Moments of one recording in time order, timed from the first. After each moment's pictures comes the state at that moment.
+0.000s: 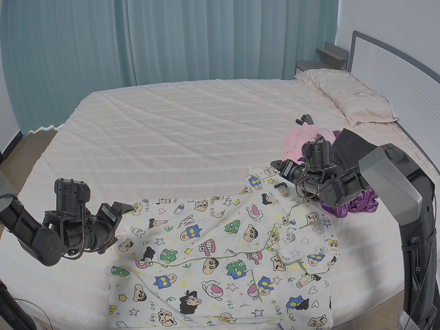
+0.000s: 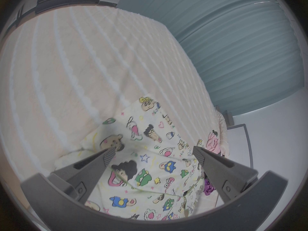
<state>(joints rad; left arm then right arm) -0.16 1.81 -0.48 -0.68 -0.06 -1.08 0.31 2.48 -1.50 -0.57 -0.07 0.65</state>
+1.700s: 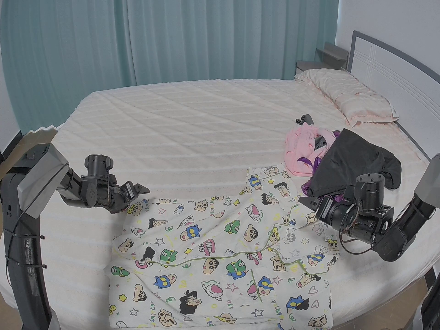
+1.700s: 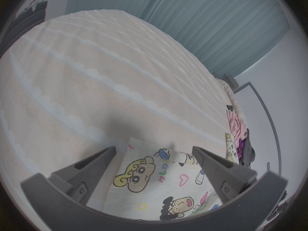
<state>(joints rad) 0.01 2.39 -1.32 -0.32 -0.30 -0.52 0.34 1.99 -0.53 -1.03 -0.01 0.67</state>
